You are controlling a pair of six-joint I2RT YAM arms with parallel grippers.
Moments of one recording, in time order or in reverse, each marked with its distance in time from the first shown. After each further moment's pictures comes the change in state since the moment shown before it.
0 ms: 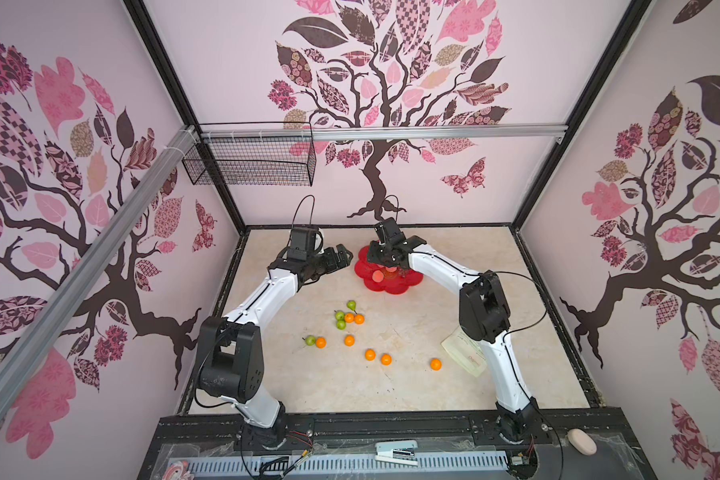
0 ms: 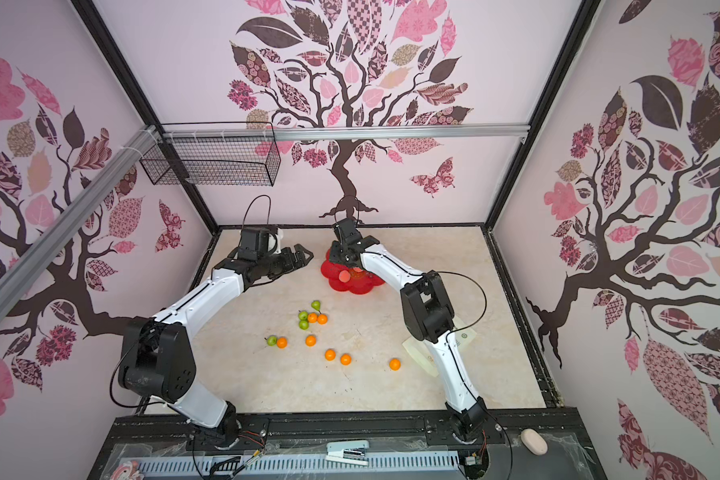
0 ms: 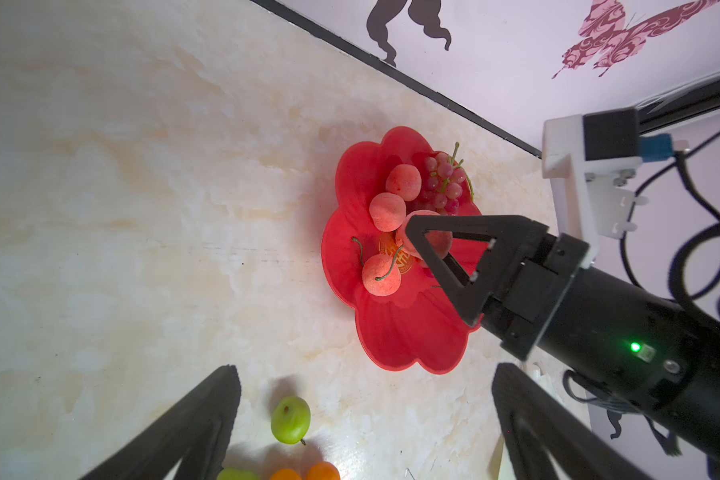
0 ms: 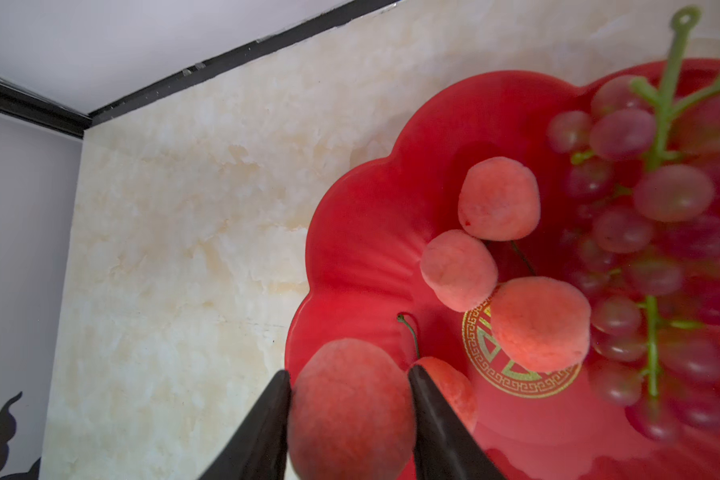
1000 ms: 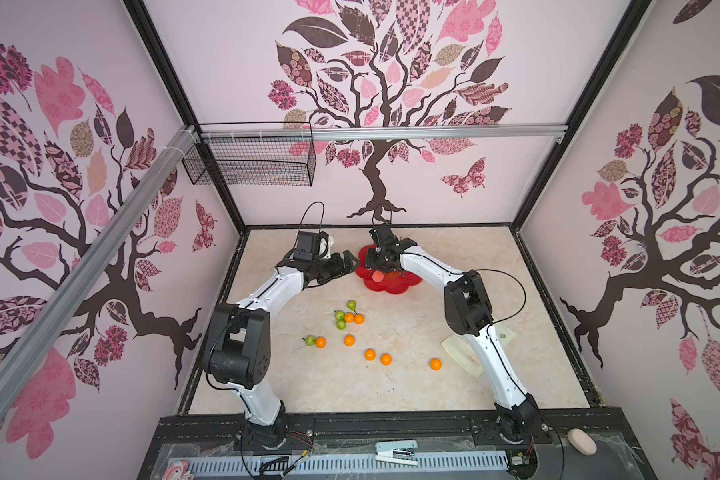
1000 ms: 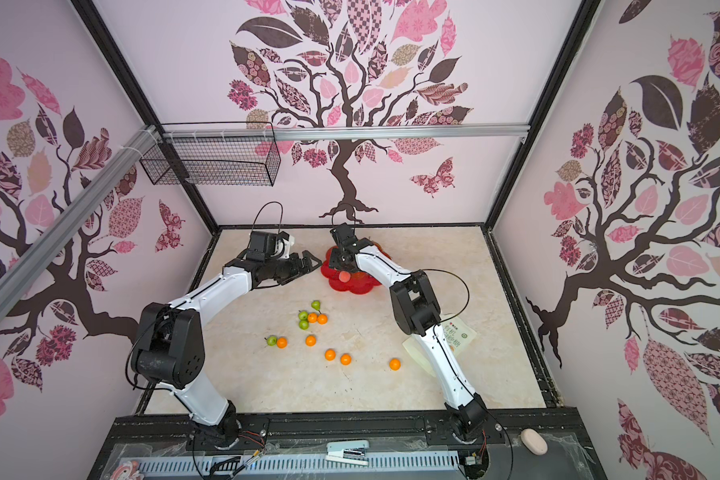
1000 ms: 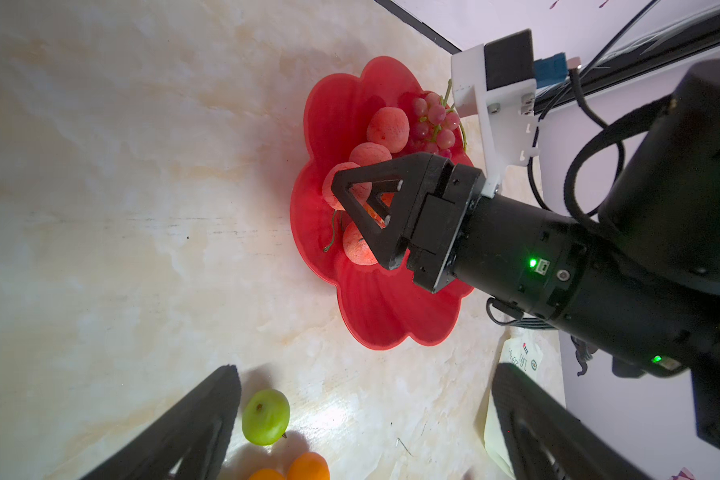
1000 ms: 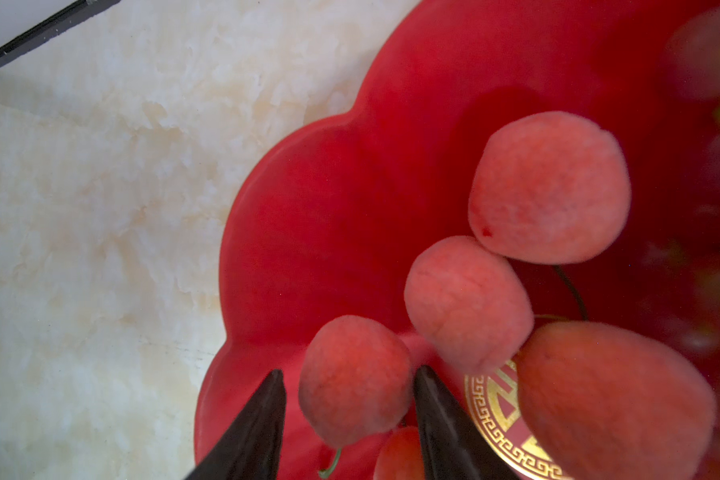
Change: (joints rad) left arm -0.005 0.097 0.002 0.012 0.138 0.019; right arm -0.013 0.174 0.154 -0.090 -0.031 -0.016
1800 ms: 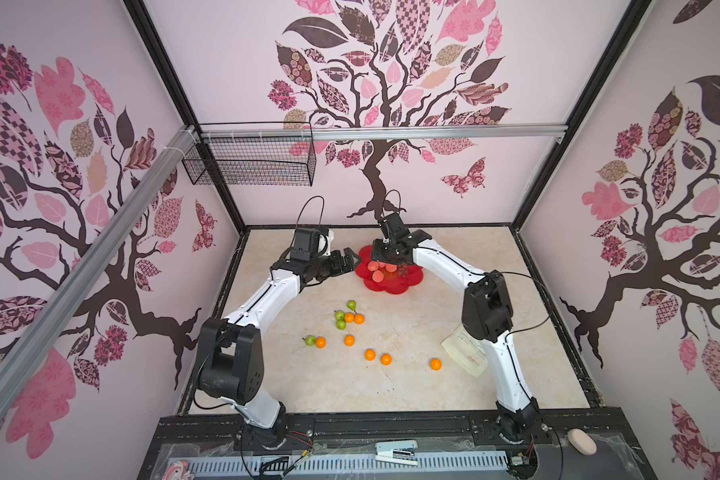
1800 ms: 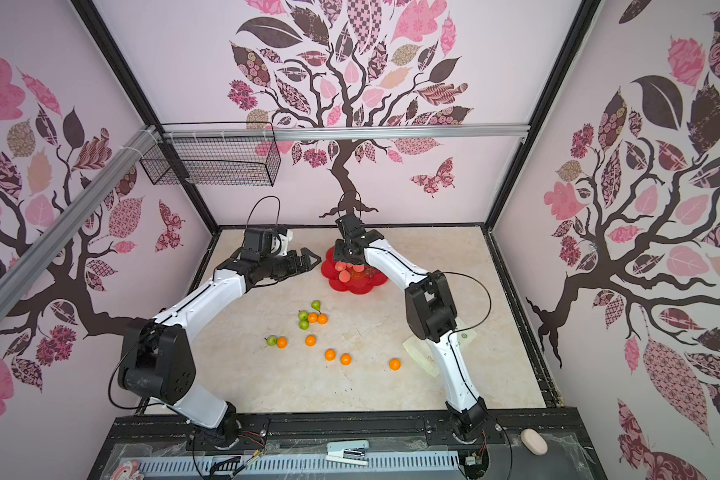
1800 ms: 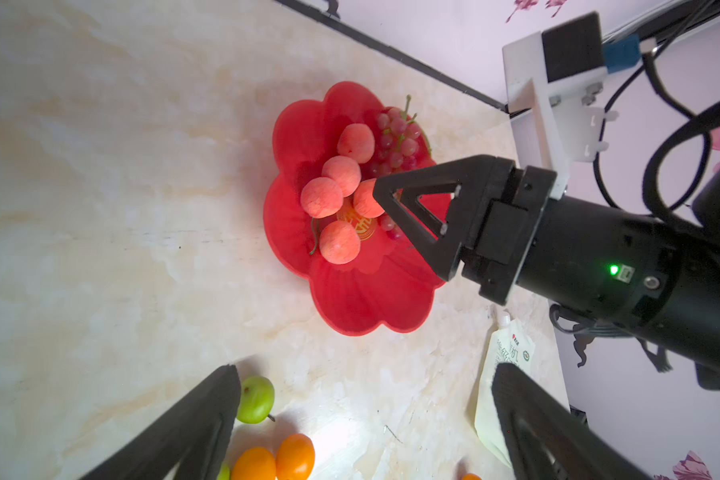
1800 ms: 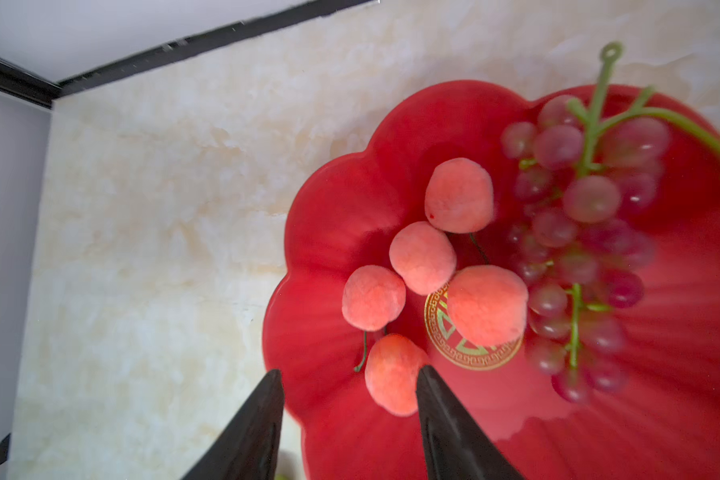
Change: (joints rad) left arm -0.042 -0.139 -0.002 -0.048 -0.042 0.032; right arm -0.006 -0.276 -0.197 -0.012 0.027 -0.061
